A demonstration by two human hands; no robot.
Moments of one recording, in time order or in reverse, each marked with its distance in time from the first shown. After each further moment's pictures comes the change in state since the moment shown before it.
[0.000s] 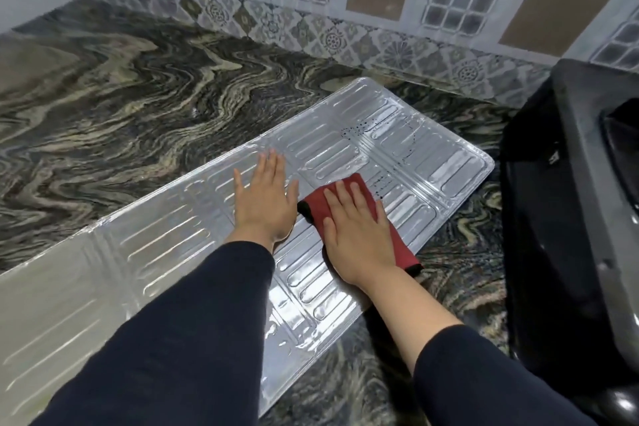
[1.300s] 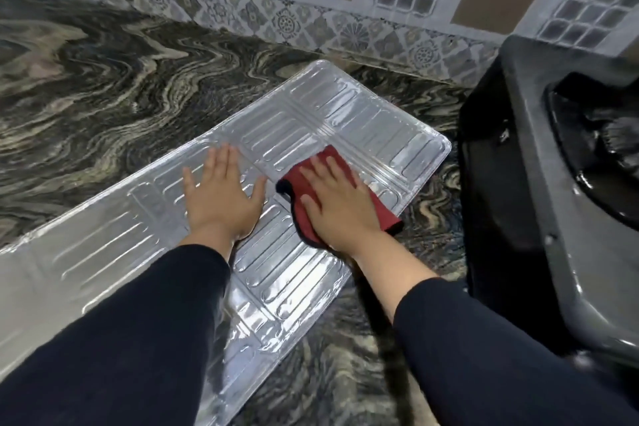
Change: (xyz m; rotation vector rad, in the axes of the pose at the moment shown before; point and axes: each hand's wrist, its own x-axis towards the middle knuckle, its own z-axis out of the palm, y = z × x) left_hand 0.000 0.002 0.001 0.017 0.026 -0.038; right_hand 0.021 0.040 -0.012 -0.022 0.035 -0.039
